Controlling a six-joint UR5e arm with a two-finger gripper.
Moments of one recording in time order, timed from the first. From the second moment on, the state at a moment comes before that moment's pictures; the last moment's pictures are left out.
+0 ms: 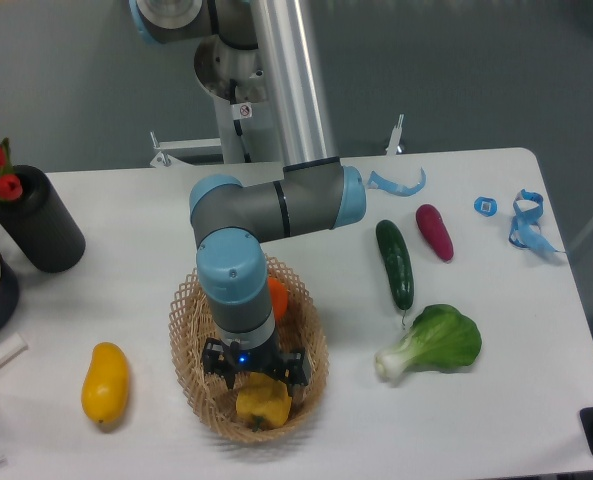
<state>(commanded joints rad) 2.24 -2.15 -1.58 -0.74 1.63 0.41</state>
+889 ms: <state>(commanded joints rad) 2.24 -2.11 -1.57 -0.74 1.63 0.48</state>
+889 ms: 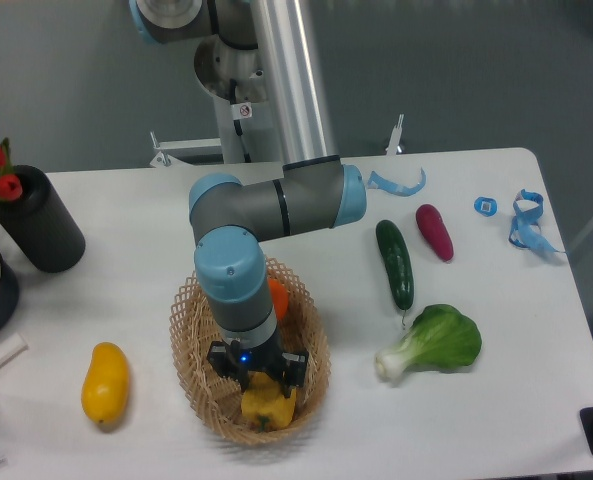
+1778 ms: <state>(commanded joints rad) 2.46 -1.90 -1.53 -0.83 1.52 0.77</state>
